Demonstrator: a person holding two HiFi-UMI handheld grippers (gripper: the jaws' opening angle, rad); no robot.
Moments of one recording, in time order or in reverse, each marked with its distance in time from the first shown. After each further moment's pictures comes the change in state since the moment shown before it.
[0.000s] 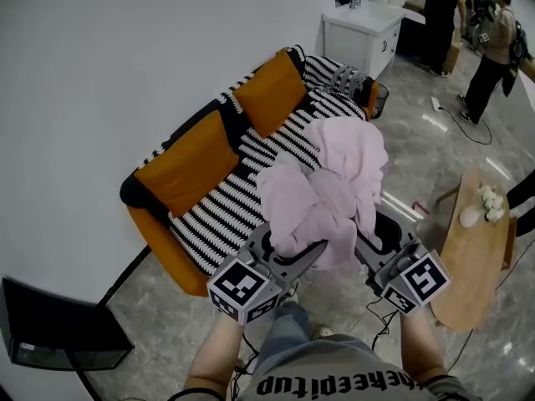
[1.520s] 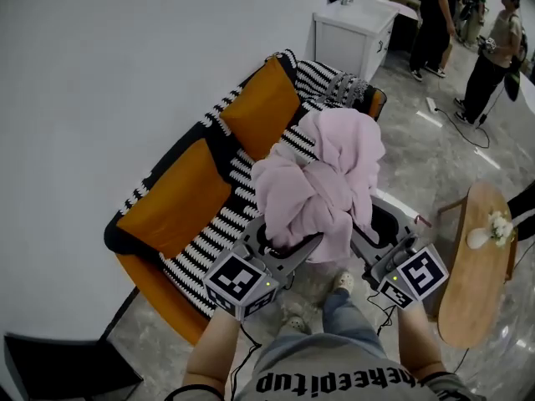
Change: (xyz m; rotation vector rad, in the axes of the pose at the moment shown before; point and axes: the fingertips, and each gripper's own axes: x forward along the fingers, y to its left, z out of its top) left arm 0.074 0.234 0.007 0.003 -0.005 -0.065; right arm 0.209 -0.116 -0.021 -0.013 0.034 -0.080
